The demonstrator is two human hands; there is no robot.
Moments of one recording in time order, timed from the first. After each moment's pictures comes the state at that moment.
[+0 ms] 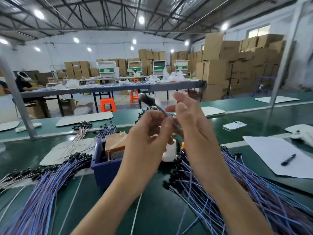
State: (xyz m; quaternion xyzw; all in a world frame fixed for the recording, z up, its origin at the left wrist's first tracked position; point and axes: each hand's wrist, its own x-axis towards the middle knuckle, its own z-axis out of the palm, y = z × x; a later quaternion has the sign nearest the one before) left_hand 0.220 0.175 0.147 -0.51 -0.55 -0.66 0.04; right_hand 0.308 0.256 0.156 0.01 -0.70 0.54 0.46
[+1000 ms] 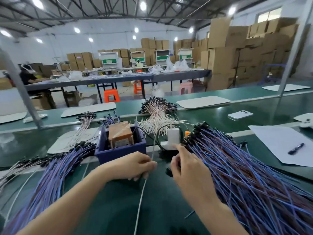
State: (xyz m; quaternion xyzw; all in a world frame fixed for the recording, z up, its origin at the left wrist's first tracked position) left_hand 0.102 0.187 0.044 -0.53 -0.78 -0.20 -0.26; right_hand 0.296 0.284 0.022 -0.23 -0.88 0.10 0.39
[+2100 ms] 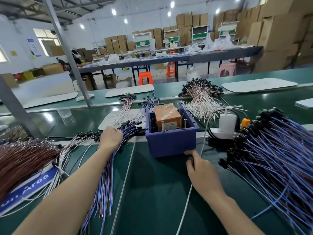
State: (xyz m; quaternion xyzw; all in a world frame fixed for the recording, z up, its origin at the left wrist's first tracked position) left_hand -0.079 0.062 0.002 -0.07 -0.94 -0.33 0.05; right_hand 0.182 0.245 -0.056 -0.24 -0.90 0.28 0.23
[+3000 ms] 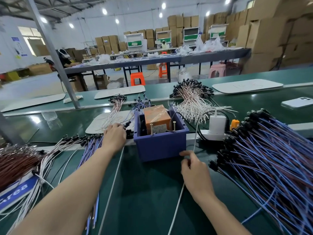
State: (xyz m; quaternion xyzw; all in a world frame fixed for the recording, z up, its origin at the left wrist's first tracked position) left_hand -0.092 0.109 -0.015 -0.27 -0.94 -0.14 0.14; right_hand 0.174 0.257 -0.068 -0.27 -0.81 0.44 0.28
